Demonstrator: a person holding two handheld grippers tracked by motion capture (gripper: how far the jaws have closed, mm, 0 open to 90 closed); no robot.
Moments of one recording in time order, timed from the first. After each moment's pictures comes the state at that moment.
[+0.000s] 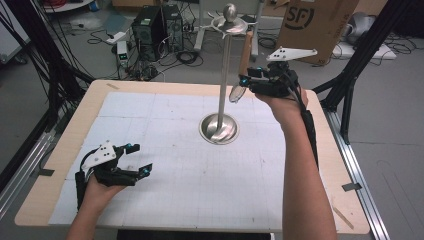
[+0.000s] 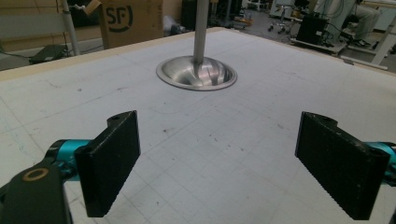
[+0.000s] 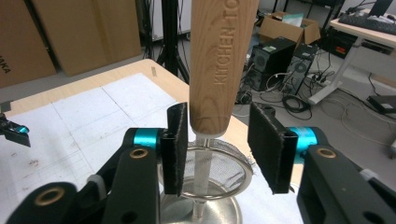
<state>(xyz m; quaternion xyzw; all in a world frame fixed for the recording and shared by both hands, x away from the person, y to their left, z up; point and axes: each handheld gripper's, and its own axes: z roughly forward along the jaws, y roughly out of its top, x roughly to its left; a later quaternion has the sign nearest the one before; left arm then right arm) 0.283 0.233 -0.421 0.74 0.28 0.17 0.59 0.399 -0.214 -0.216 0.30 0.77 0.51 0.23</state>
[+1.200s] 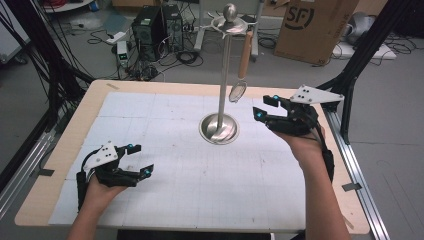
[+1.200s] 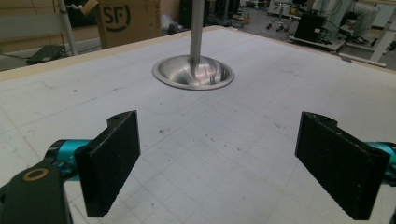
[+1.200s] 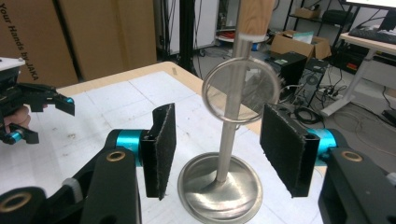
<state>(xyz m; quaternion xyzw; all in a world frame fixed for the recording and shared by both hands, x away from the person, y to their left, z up) 0.281 0.229 -0.420 0.74 0.27 0.17 0.59 0.331 -0.256 -0.261 0.27 0.76 0.55 0.22</state>
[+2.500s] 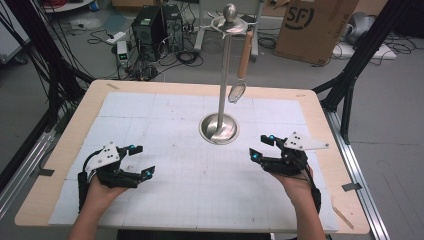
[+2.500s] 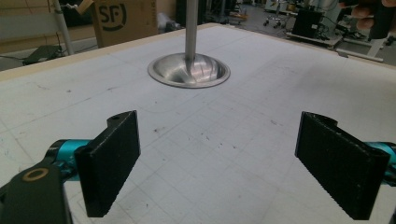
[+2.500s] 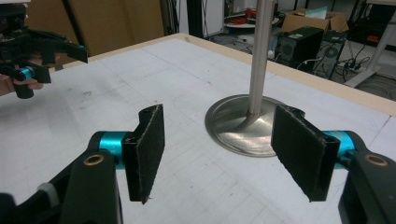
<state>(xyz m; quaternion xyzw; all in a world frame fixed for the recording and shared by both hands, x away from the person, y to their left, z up) 0.280 0.226 -0.421 0.74 0.27 0.17 0.59 0.292 -0.267 -0.370 0.30 0.75 0.56 0.19</state>
